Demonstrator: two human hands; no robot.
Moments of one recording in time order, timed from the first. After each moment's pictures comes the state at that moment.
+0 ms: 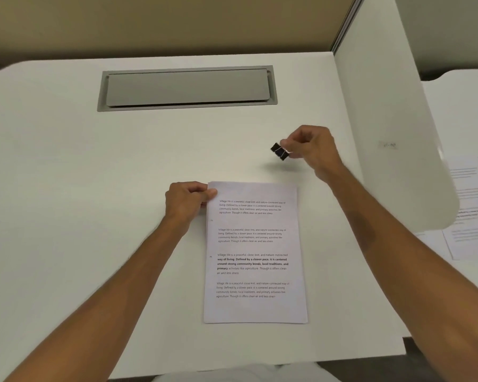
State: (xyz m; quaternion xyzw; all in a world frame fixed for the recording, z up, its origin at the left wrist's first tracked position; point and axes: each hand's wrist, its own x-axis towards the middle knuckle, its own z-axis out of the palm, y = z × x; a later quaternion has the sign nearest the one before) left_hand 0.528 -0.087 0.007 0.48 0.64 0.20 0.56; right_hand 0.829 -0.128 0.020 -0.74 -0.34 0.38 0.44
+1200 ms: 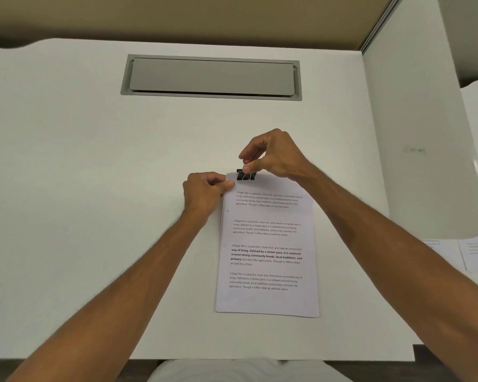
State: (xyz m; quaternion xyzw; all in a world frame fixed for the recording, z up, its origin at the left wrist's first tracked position) left_hand 0.524 -0.090 0.003 0.51 0.65 0.21 0.52; right_hand 0.723 -0.090 0.038 -0.65 -0.57 0.42 0.26
